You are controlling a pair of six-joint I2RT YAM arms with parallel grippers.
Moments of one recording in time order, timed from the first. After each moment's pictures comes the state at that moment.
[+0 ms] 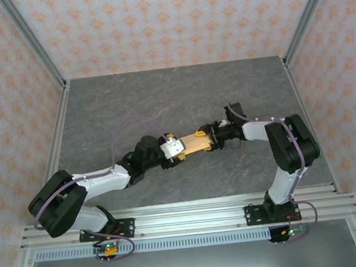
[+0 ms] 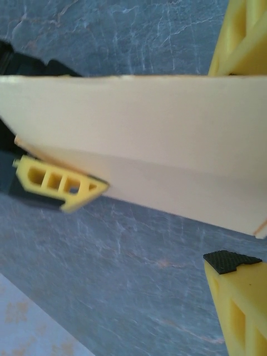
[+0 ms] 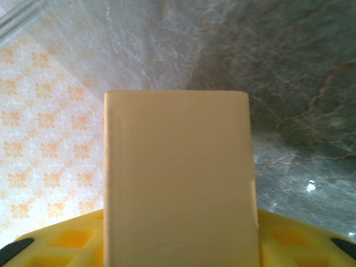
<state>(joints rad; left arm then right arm) -0.70 1.40 0.53 0.36 0.11 0.49 0.28 1.76 0.82 -0.03 -0.96 1.37</state>
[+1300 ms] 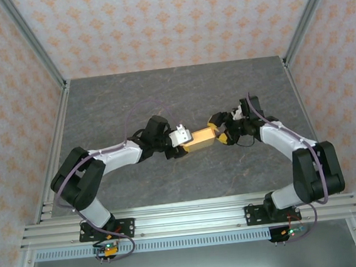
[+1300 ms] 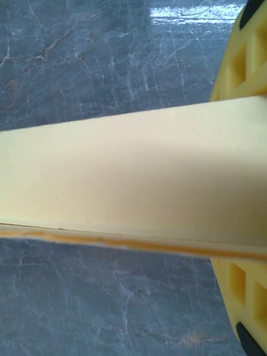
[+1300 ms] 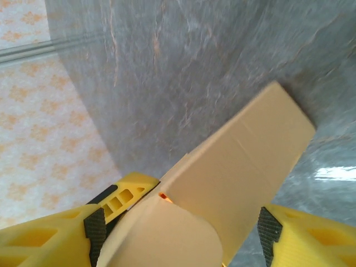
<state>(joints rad) -0.59 1.66 0.87 0.01 0.42 0.56 0.20 1.41 0.80 -0.29 -0.68 1.02</state>
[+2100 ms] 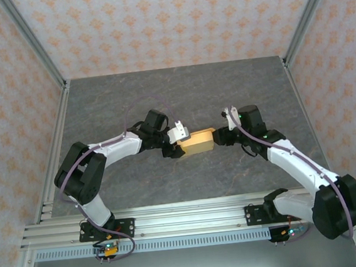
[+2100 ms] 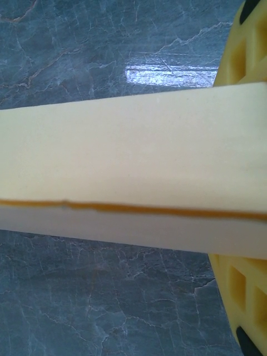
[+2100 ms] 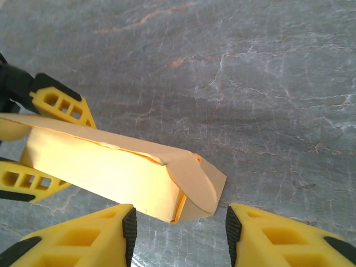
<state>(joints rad) -0.53 1.71 0.99 -0.23 0.54 0.59 0.36 1.12 0.70 -0.32 -0.32 0.12</state>
